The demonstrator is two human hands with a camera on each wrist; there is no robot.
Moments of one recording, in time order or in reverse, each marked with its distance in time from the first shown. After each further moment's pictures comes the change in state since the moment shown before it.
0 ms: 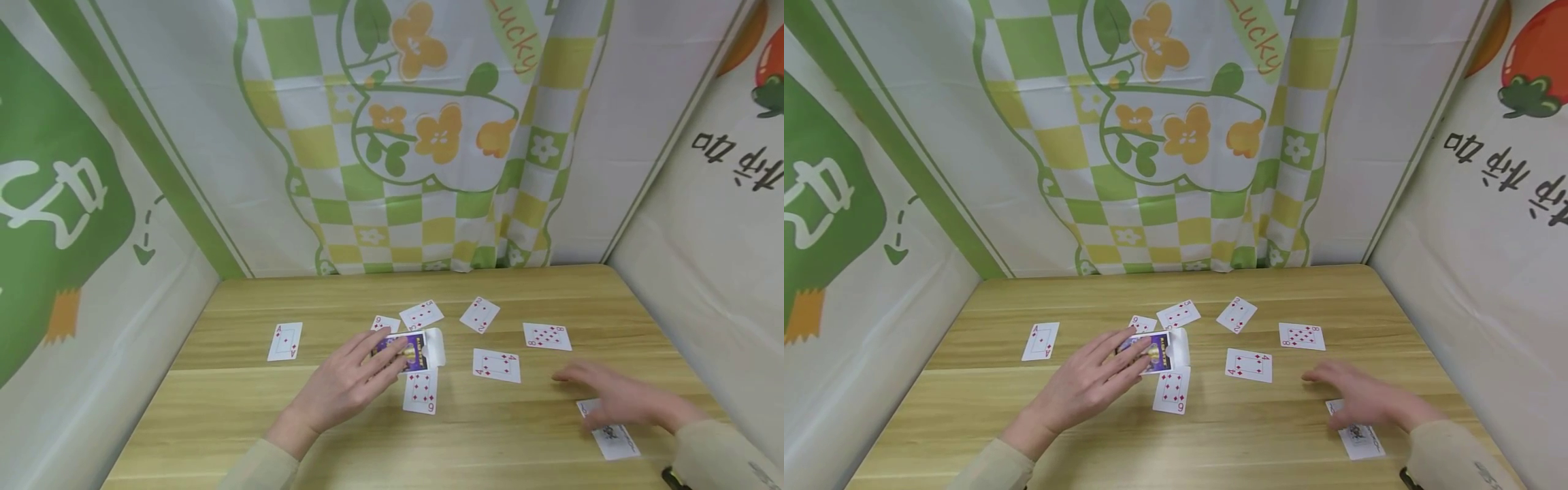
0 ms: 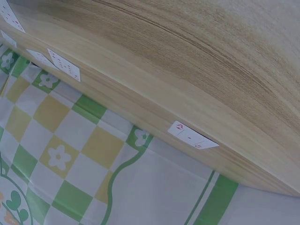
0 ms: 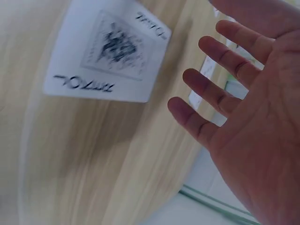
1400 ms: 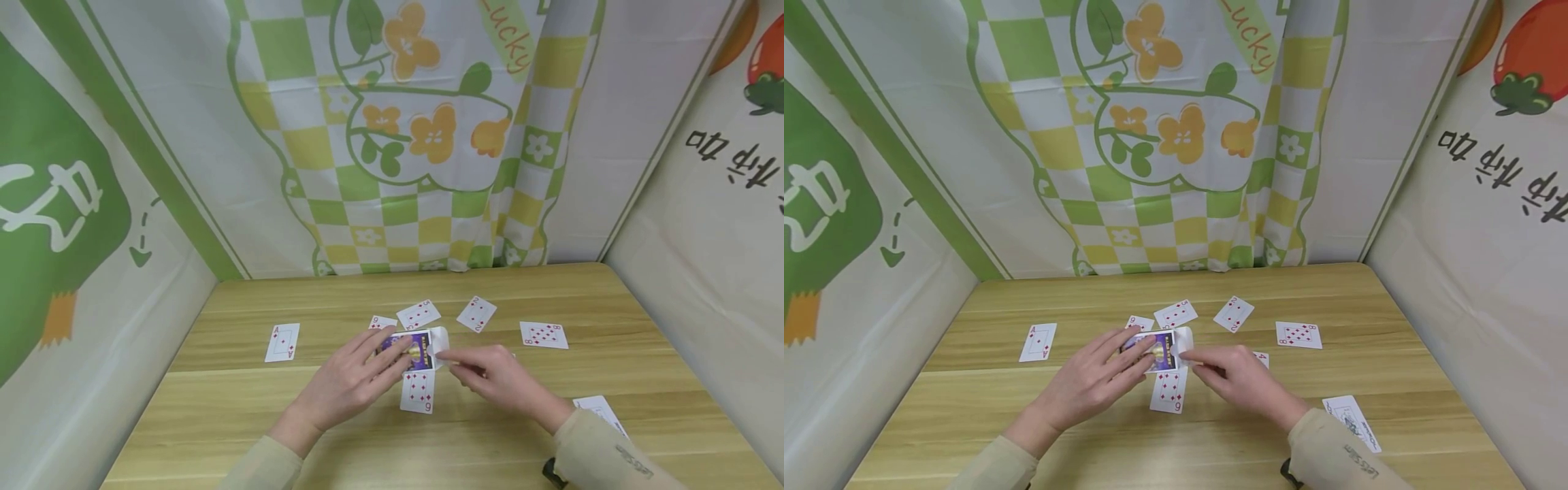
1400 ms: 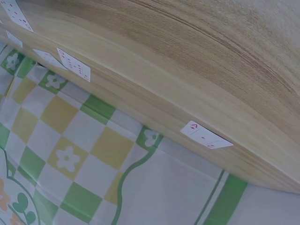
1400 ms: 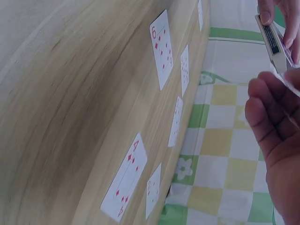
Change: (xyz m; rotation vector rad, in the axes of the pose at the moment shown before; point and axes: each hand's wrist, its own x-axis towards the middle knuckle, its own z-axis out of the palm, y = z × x) left_hand 0.016 0.003 0.000 -0.001 0.004 0.013; right_hand 0.107 -0.133 0.025 0.182 0.466 -0.449
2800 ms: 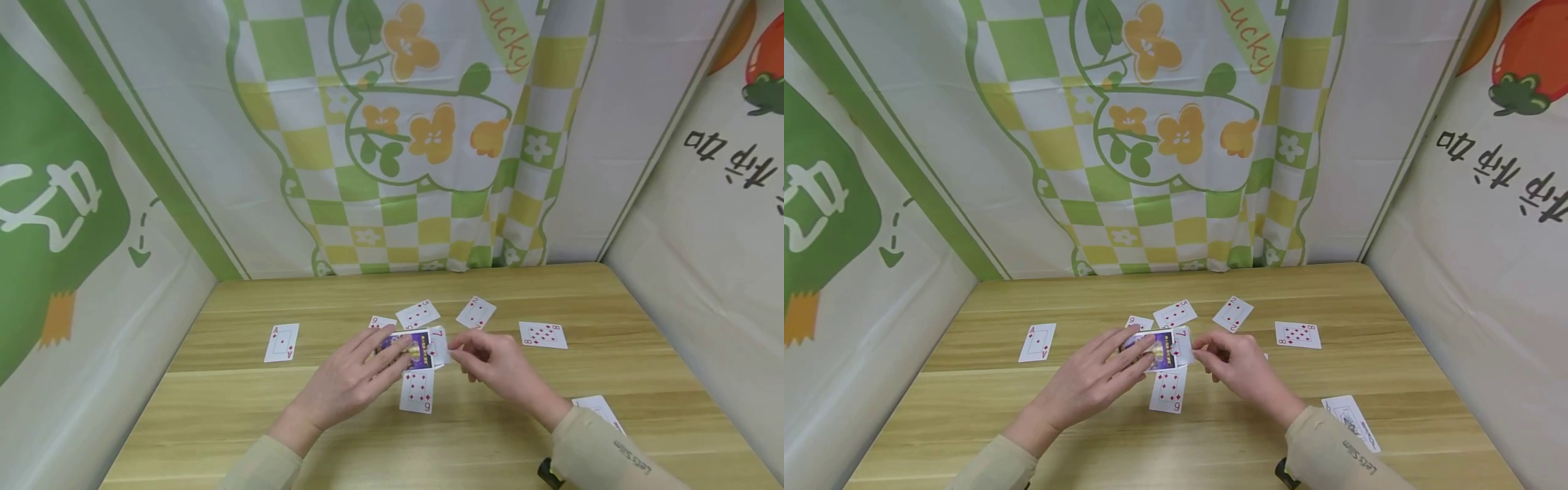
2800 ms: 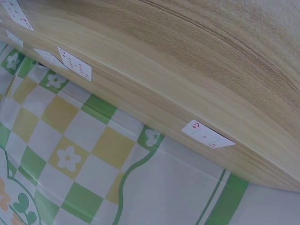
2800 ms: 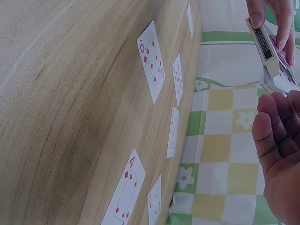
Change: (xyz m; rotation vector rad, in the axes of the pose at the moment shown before) left_hand -0.005 -0.001 0.005 -0.010 -0.026 -0.005; right_hand 0.007 -0.007 0.001 0.140 0.142 0.332
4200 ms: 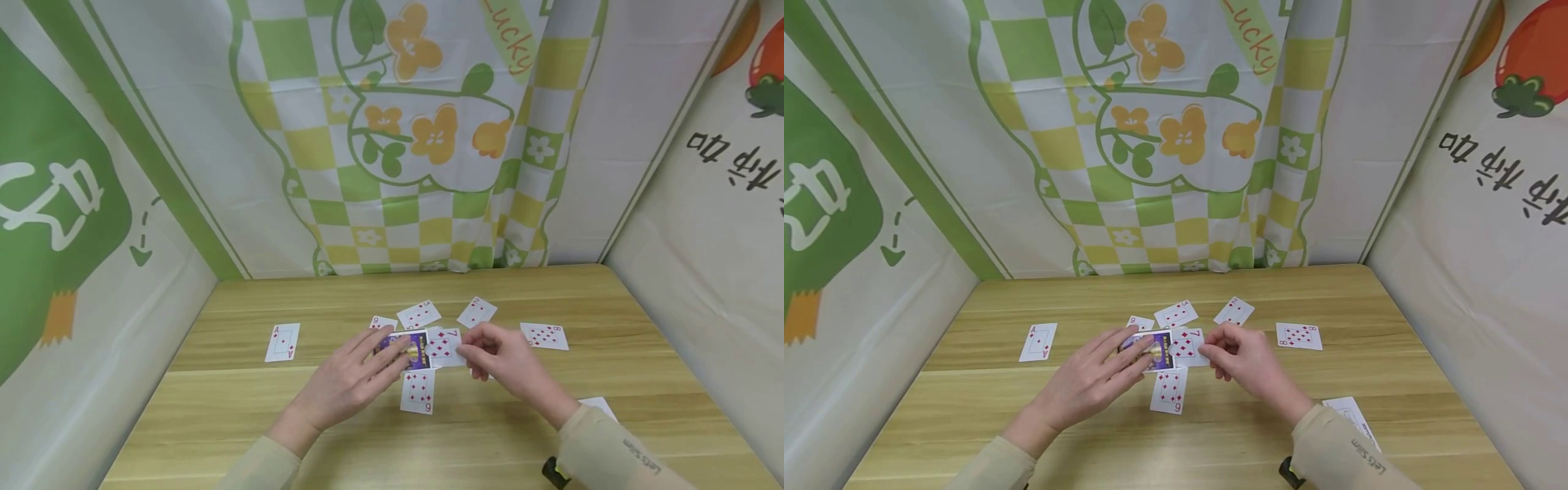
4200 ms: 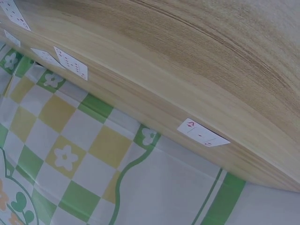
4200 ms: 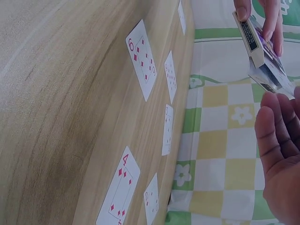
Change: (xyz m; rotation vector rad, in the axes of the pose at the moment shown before) left_hand 0.000 -0.001 -0.004 0.026 0.004 0.002; right_hand 0.002 -0.036 -0.020 0.158 -0.014 0.207
